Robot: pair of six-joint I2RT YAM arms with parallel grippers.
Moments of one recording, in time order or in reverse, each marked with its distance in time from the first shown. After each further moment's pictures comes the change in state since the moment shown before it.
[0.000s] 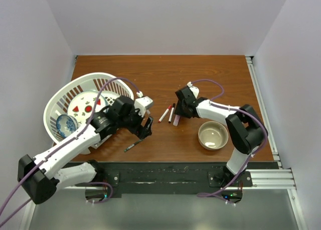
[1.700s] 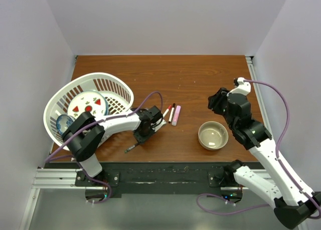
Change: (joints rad) left arm -0.124 0.614 0.089 -0.151 -0.256 0.101; right arm -0.110 -0.943 -0.128 -0.204 0.142 -0.243
